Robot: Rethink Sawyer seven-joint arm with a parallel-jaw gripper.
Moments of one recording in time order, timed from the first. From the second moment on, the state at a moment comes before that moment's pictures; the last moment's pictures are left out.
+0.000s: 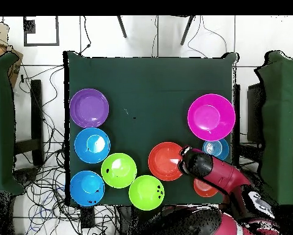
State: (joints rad) arm -0.54 -0.48 -0.13 1.82 -0.10 0.23 2.01
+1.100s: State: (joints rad) arm -0.55 -0.48 -0.13 1.82 -0.10 0.23 2.01
